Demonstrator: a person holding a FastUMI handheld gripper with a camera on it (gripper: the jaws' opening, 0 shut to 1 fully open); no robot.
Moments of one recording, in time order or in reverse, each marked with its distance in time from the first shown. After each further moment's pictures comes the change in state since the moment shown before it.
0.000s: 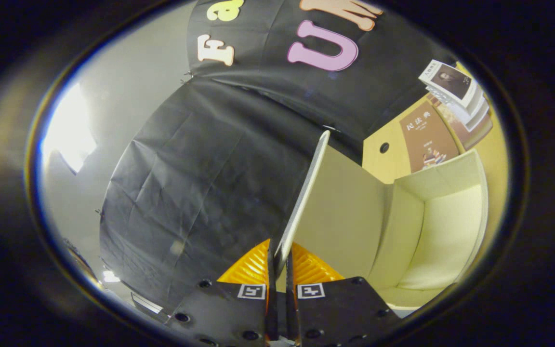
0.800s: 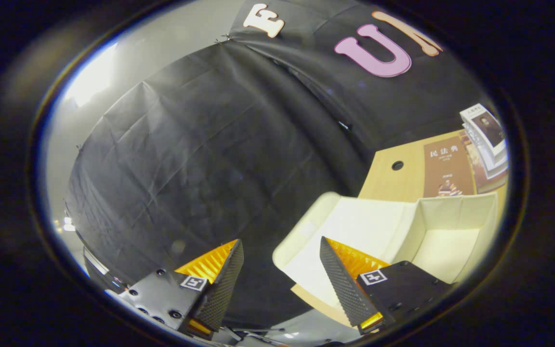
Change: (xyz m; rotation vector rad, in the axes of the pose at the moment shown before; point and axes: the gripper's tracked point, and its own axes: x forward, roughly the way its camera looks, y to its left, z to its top) arm 0.047 -0.009 -0.029 -0.364 0.043 -0.104
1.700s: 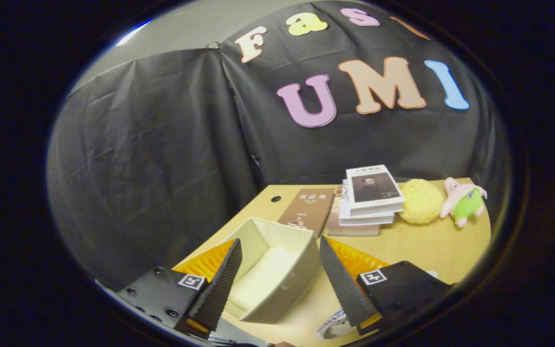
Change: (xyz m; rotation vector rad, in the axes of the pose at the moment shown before) arm -0.214 -0.208 0.043 -0.257 -0.143 -0.498
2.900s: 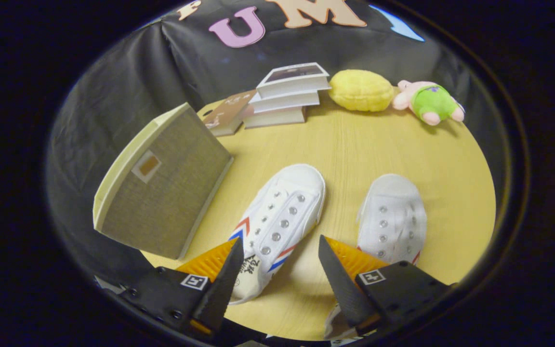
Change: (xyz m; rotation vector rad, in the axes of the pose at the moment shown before) arm -0.008 -0.162 -0.210 0.066 0.475 -0.197
